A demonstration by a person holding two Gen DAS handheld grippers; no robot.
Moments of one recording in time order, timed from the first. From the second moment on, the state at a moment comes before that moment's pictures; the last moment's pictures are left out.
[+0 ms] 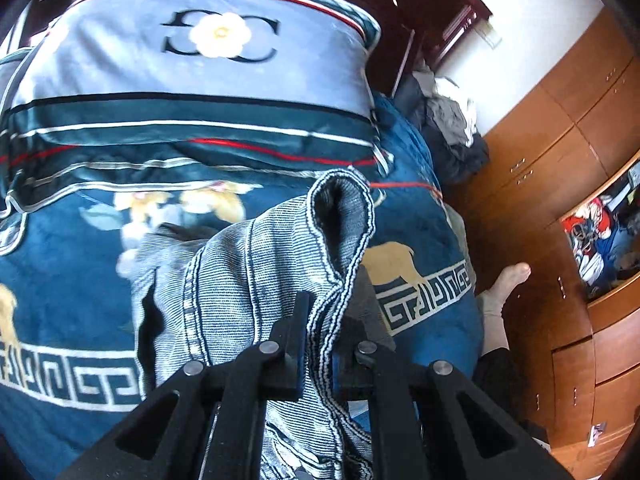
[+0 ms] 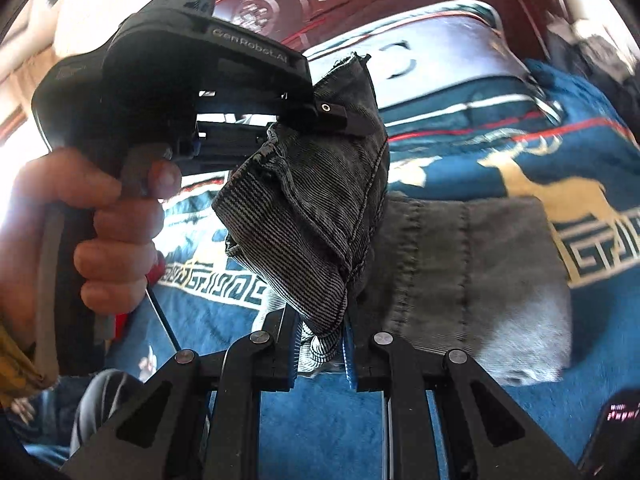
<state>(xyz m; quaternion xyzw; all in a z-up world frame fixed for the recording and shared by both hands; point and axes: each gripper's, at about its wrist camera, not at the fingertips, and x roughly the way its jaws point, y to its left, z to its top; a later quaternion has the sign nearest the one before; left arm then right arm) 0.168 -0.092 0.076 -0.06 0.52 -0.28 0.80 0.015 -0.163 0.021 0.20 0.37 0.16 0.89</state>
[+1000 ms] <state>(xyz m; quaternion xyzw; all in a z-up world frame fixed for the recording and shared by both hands) 0.168 -0.190 0.035 -0.04 0.56 -0.32 0.77 0.013 -0.263 -0.050 0.40 0.42 0.04 0.81</state>
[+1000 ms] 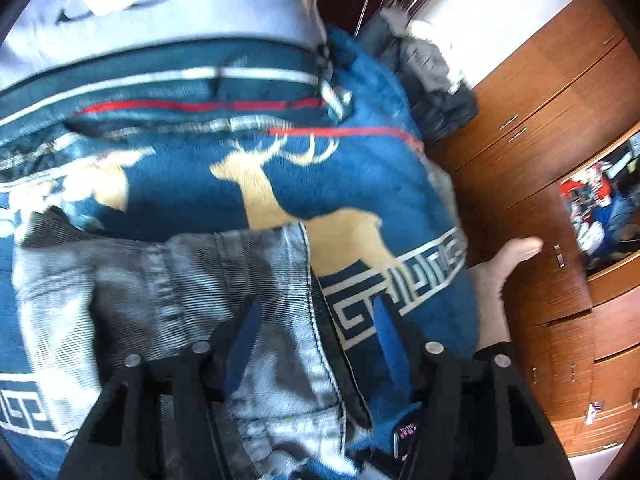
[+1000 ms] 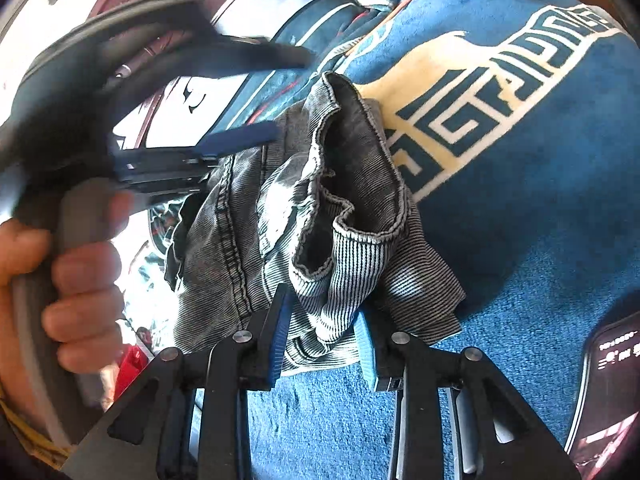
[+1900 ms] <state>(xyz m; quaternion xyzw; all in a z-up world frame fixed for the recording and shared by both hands) 0.117 -0.049 0.000 0.03 0.50 -0.21 0.84 0.000 -0.280 -0.023 0.27 0.45 -0.04 0.85</state>
